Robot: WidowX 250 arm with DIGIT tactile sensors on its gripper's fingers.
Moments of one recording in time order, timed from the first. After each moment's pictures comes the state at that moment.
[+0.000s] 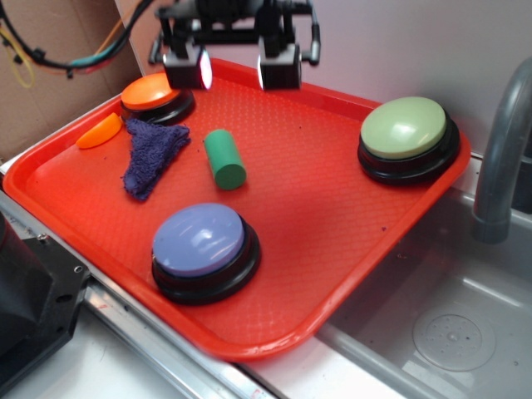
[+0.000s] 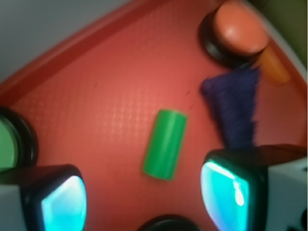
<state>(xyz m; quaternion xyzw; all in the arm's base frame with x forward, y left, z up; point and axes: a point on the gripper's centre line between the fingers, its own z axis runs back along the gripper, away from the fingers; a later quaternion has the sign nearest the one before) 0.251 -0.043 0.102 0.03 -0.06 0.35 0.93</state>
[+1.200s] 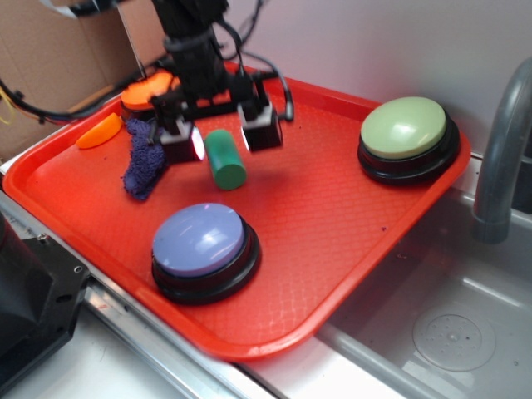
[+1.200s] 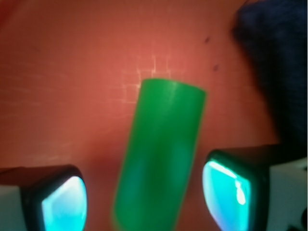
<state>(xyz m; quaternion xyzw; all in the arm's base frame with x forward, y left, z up) 0.241 -0.021 0.025 -0.04 -0.01 0.38 0.92</state>
